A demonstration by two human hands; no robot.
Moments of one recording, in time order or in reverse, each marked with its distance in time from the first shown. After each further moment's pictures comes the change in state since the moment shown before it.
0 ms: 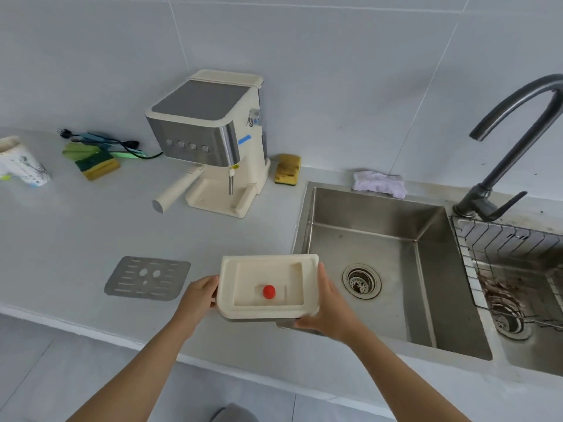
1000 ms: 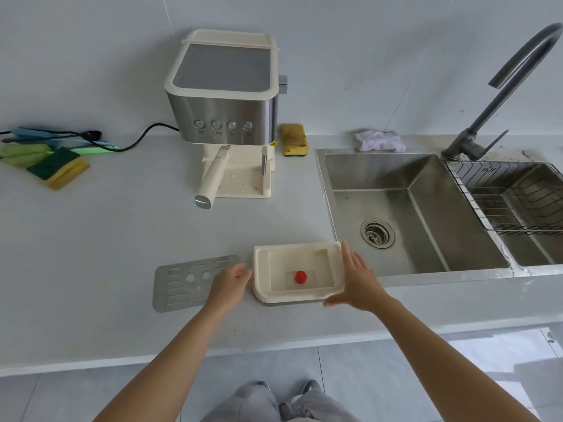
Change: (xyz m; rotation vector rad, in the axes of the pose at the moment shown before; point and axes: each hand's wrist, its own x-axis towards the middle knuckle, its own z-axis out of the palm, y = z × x) left_hand 0.074 -0.027 -0.100 0.454 -0.318 0.128; right_hand 0.021 -0.075 0.099 -0.394 0.057 0.413
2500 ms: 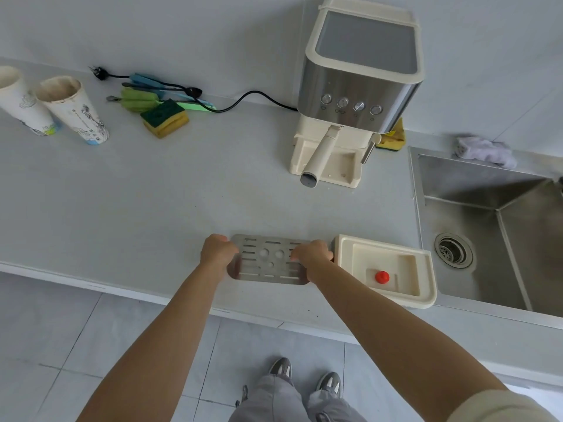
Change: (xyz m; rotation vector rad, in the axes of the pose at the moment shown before) left_hand 0.007 -0.085 -0.126 -0.370 0.305 -0.458; right_hand 0.072 -0.219 0.084 0.673 -0.215 0.531
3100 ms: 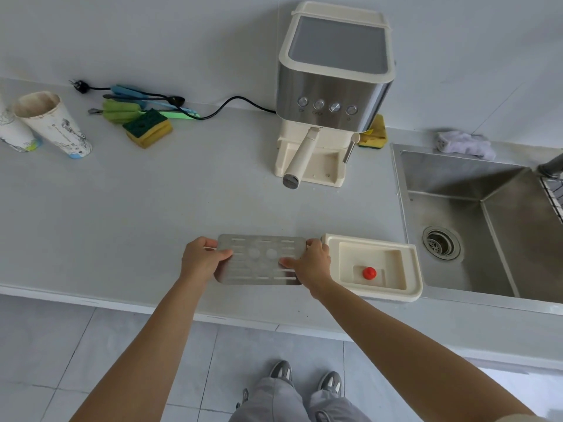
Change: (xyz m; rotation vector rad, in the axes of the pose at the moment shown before) left_hand -0.021 0.002 -0.010 -0.010 0.042 0.179; right_hand -0.018 0.027 -0.016 -0.084 0.135 -0.333
